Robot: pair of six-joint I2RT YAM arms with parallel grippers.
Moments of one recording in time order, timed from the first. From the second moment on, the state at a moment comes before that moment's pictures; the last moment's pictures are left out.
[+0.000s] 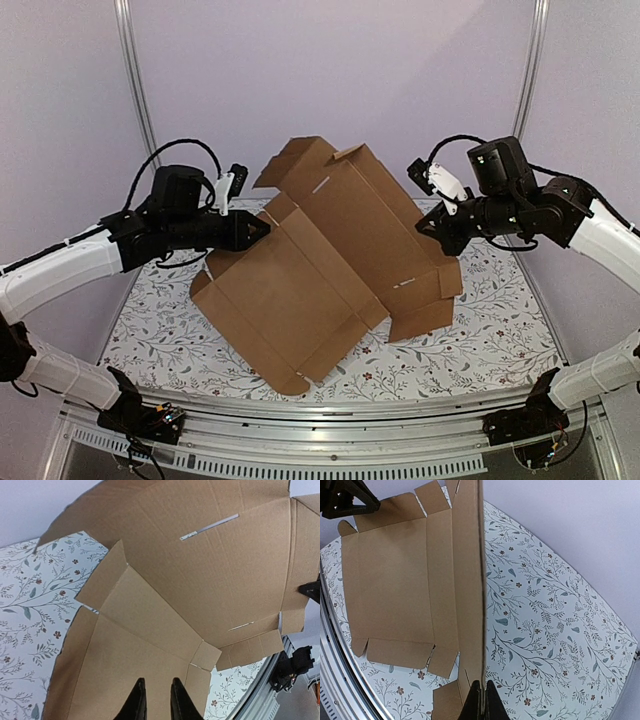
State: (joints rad) left arm -0.66 1.26 1.05 -0.26 0.16 -0.37; right arm 0.75 1.25 1.35 -0.73 0.02 -0.13
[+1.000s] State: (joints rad) left arm -0.64 1.33 1.05 -0.06 -0.01 -0.49; right arm 0.78 1.23 1.32 -0.68 0.02 -0.07
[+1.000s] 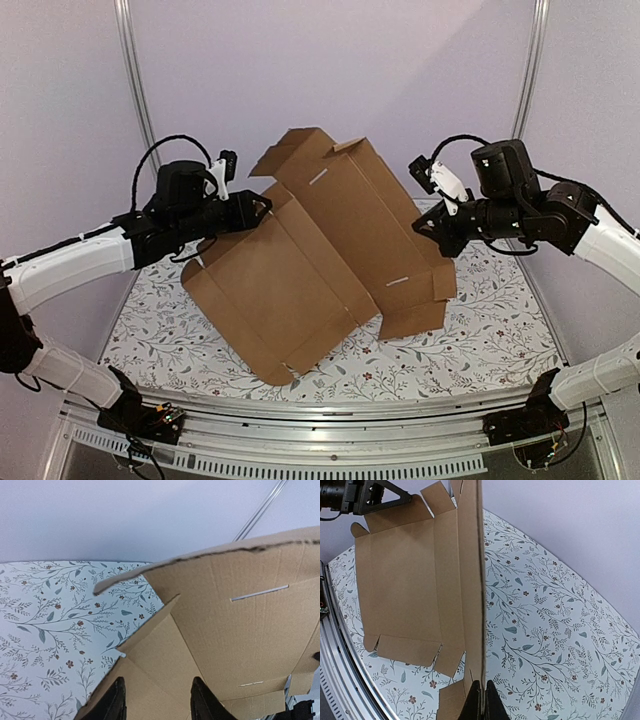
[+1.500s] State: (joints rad) left arm -0.54 1.33 0.93 0.17 0.09 -0.57; right arm 0.79 1.16 1.30 -0.67 0.02 -0.05
